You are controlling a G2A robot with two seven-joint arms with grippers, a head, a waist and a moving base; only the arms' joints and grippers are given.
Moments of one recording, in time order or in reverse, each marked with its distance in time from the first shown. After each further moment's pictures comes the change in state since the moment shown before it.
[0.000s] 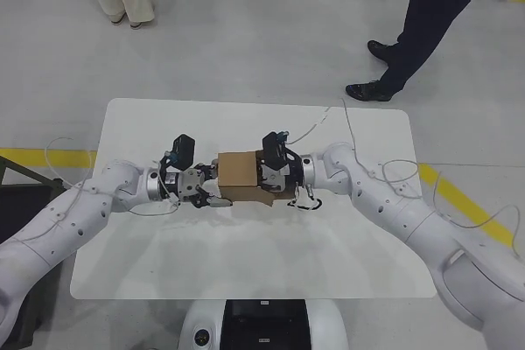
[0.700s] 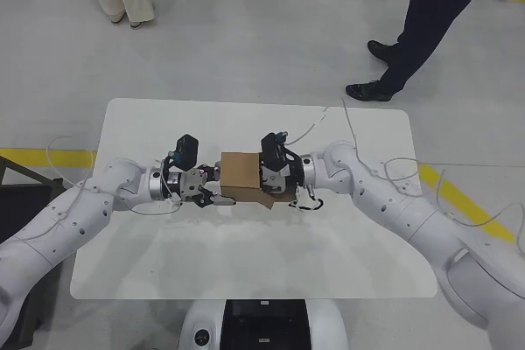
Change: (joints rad) left arm -0.010 -0.009 0.000 -0.008 -0.001 0.000 -0.026; right arm 0.019 0.012 -0.025 -0.023 0.037 0.000 0.040
